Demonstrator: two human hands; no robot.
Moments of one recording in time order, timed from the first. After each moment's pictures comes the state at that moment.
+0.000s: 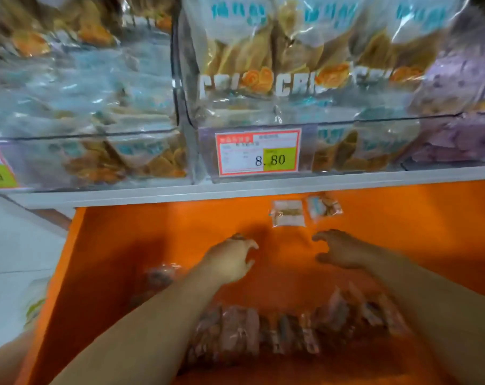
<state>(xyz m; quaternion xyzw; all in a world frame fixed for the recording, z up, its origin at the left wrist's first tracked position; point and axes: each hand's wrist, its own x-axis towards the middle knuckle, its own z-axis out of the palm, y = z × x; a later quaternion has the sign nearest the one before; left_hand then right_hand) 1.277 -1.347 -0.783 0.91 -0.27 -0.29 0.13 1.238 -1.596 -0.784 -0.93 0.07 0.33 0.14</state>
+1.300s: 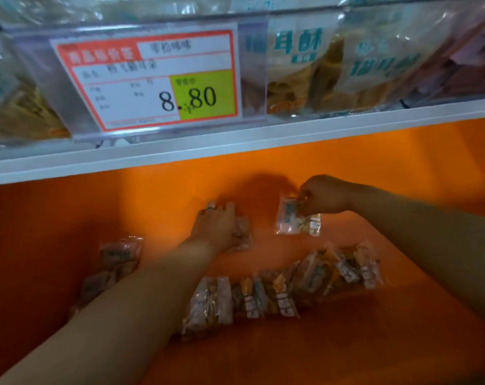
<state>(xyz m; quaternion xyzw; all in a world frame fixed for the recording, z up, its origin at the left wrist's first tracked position) 1.275 -1.392 -0.835 0.91 -0.26 -0.32 0.02 1.260 -1.632 -0.798 -0.91 -0.01 0.39 0.11</state>
